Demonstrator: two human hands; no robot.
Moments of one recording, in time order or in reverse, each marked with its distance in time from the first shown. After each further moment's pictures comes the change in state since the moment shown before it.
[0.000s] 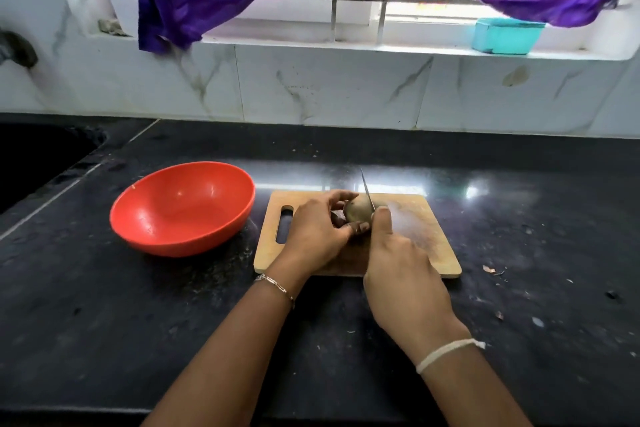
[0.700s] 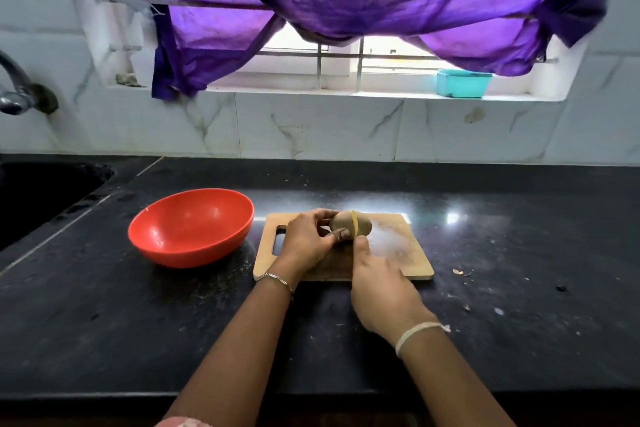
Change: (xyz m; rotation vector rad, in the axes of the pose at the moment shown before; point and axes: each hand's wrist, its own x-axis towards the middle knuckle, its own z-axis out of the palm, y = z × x) left_hand -0.003 0.002 -0.002 -0.035 0.015 -0.010; right_hand -0.012 0.003 0.006 -0.015 -0.162 0.029
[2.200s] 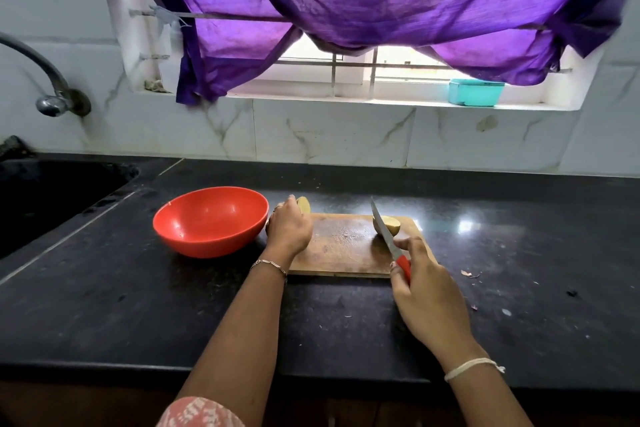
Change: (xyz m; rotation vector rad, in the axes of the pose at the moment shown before) left_hand 0.009 -0.005 -0.032 0.343 0.193 -0.256; right_hand -0.018 0.046 0.009 0.259 0.388 -0.019
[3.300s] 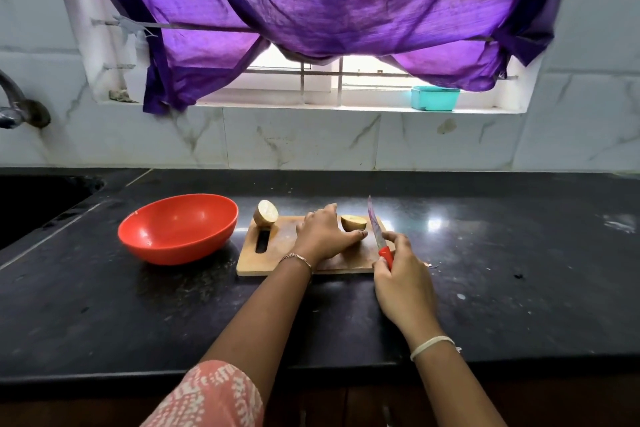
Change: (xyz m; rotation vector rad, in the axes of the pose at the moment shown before) left_hand -0.023 0.059 0.058 0.112 -0.180 0.291; right_hand 0.001 0.011 -0.004 0.131 0.078 0.236
